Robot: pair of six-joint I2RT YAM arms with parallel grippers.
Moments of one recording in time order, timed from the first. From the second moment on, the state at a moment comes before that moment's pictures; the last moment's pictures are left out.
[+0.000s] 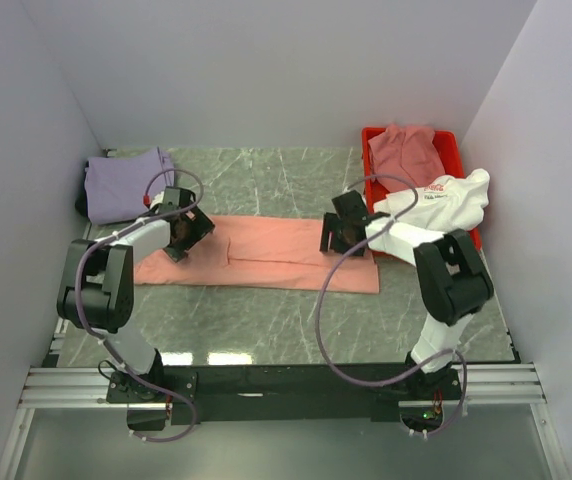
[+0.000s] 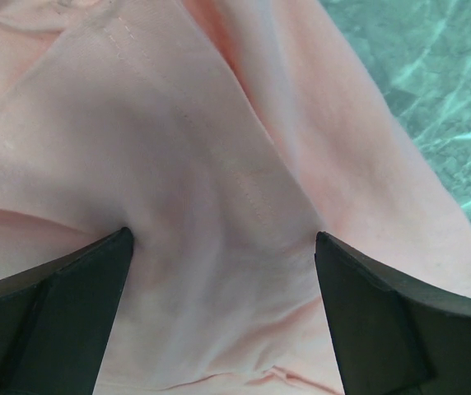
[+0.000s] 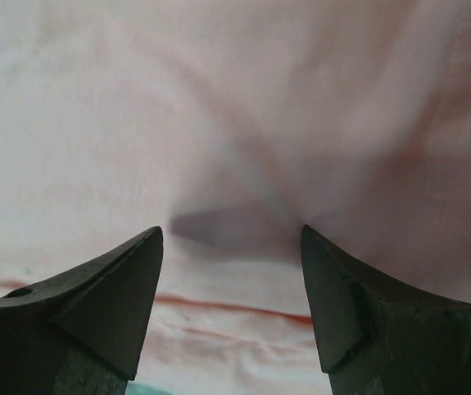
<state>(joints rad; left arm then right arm) -0.15 1.69 0.97 -0.30 -0.14 -0.90 0.41 1.81 1.10 -0.34 0.07 0.52</state>
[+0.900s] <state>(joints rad) -0.52 2.31 1.89 -0.56 -0.18 -0.87 1.01 1.48 0.76 -0.40 -0.20 0.66</state>
